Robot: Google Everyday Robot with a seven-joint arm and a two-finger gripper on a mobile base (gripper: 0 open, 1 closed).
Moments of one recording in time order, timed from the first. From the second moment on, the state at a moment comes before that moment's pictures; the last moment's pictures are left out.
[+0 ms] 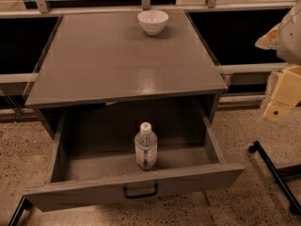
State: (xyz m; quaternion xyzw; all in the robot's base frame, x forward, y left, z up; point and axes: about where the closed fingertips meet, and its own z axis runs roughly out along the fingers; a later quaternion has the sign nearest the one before) arm 0.438 -0.215 0.982 -0.60 0.78 -0.04 0.17
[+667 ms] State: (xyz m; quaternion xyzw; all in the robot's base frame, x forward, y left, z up) arm 0.441 -0.196 0.960 -0.61 0.77 0.03 0.20
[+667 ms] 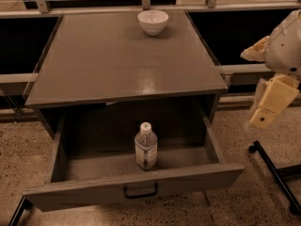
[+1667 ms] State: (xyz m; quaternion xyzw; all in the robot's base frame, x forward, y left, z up) arm 0.401 -0.067 0.843 -0.54 0.66 0.37 0.36
